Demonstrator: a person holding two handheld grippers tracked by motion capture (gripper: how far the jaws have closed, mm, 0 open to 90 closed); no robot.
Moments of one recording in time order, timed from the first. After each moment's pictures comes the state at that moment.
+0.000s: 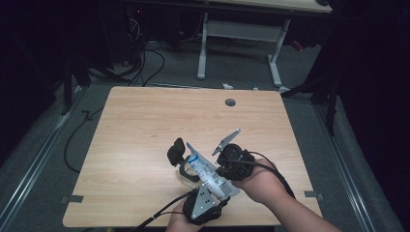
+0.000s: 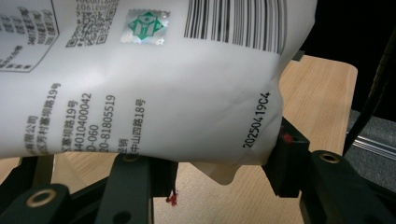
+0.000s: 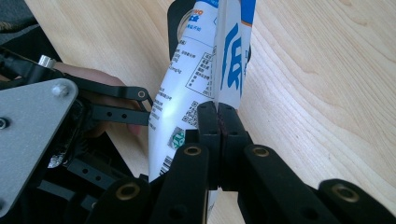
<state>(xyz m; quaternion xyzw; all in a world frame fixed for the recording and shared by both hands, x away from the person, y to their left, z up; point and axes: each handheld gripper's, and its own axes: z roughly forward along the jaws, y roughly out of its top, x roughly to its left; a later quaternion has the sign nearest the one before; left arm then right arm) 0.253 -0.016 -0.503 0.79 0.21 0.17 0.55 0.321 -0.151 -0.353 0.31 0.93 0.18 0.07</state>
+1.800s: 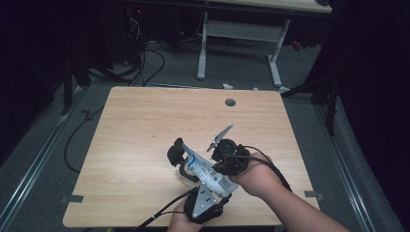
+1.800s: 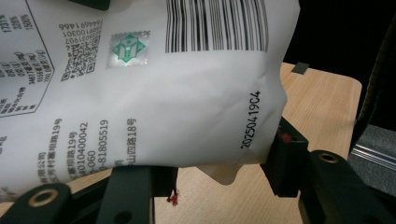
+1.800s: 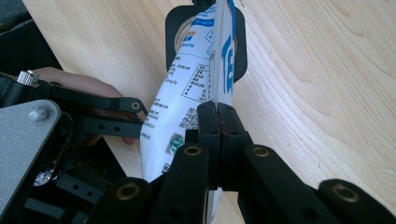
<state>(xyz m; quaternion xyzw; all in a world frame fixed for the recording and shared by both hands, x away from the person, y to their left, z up) 0.254 -0.019 -0.495 0.78 0.22 0.17 0.56 0.333 -0.140 -0.347 0.29 0.94 0.17 0.07</state>
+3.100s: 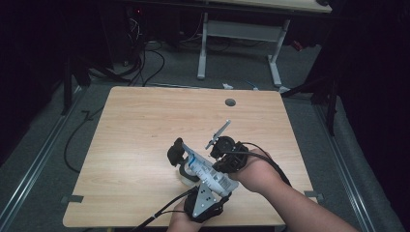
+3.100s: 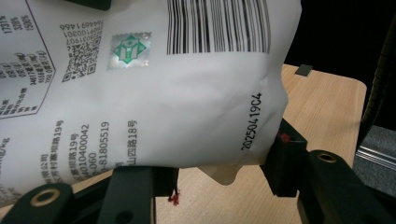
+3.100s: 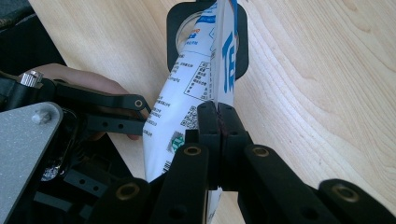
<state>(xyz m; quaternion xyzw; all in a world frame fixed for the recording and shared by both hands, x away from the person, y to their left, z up) 0.256 -0.020 -0.494 0.78 0.22 0.18 0.56 0.340 -0.138 -0.344 0.29 0.94 0.15 0.06</state>
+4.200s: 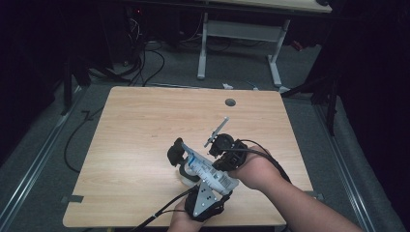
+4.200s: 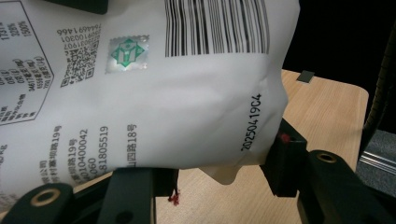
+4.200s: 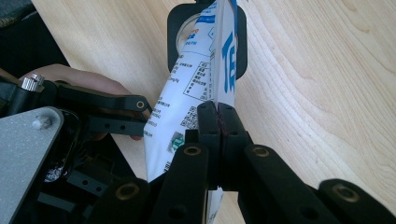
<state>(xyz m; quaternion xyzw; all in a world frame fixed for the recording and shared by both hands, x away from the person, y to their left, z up) 0.257 -0.021 -0.490 0.77 0.22 0.19 0.56 0.343 -0.134 -0.337 0.29 0.94 0.14 0.05</state>
